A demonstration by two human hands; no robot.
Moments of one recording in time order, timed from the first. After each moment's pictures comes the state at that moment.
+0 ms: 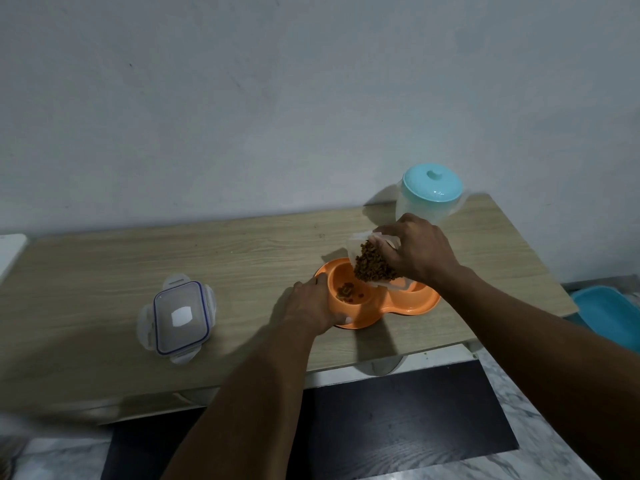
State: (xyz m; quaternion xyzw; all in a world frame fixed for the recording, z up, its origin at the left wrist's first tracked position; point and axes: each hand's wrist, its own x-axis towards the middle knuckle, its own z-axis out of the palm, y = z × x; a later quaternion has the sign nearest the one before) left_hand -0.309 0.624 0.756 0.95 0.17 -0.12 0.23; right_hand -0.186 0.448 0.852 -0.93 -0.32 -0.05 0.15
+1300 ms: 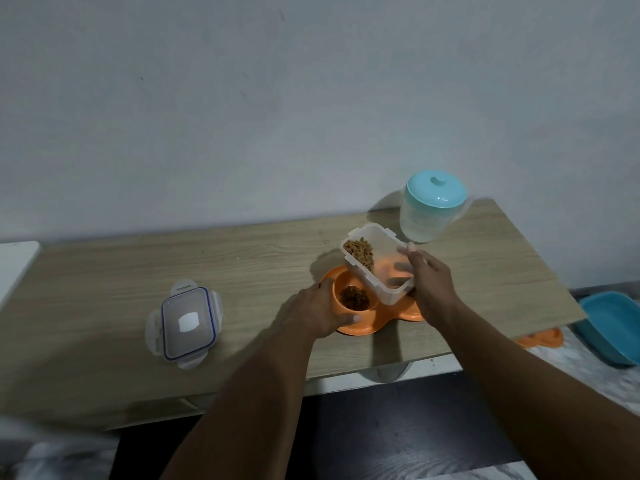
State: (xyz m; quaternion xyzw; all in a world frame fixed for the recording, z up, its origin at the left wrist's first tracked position) left_hand -0.310 0.625 0.769 0.93 0.18 -0.12 0.30; right_hand -0.212 0.438 0.806 -0.71 0.06 0.17 0.68
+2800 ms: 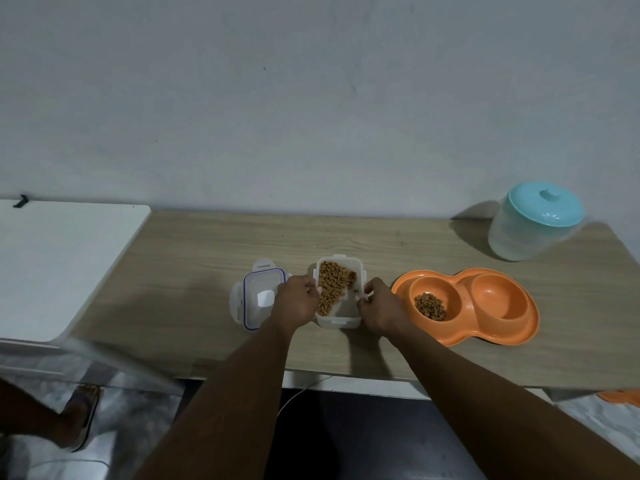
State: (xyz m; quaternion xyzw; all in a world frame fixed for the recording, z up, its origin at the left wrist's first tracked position) left_hand -0.395 0.757 0.759 0.82 0.38 0.04 0.43; right_hand -0.298 0.599 0.762 -0.87 -0.18 0.30 0.35
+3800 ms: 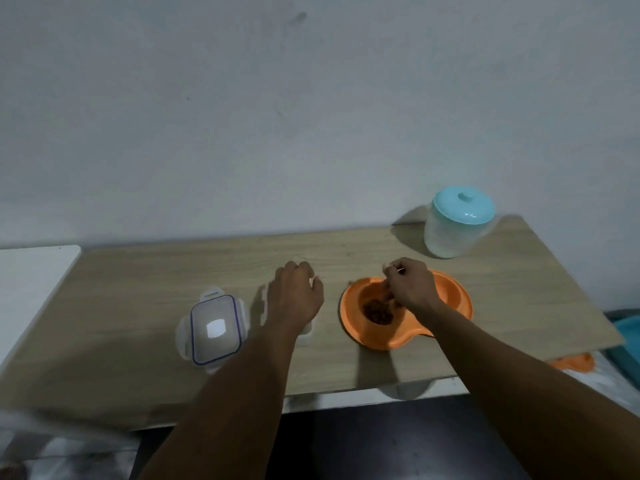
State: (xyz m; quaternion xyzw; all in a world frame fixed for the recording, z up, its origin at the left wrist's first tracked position) left_hand -0.322 0.697 0.793 0.94 0.27 0.11 0.19; right_hand -0.217 0.505 0.814 -0.86 -0.05 0.16 0.49
